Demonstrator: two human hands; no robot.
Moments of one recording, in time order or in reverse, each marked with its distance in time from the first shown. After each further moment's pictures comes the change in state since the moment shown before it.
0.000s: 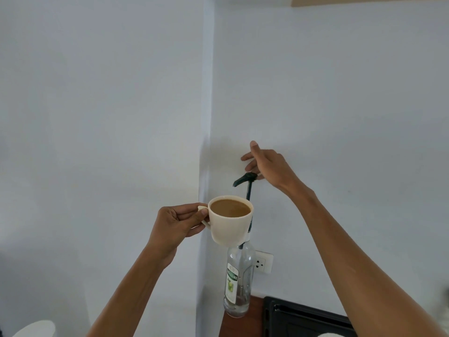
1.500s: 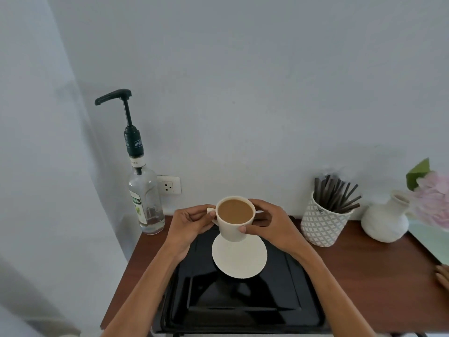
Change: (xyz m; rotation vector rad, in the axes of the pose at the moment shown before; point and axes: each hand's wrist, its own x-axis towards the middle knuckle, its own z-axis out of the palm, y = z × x) left_hand -0.100 -0.192 0.199 -0.049 -0.232 -0.315; right_hand -0.328 0.200 -0.105 0.175 -0.062 0.325
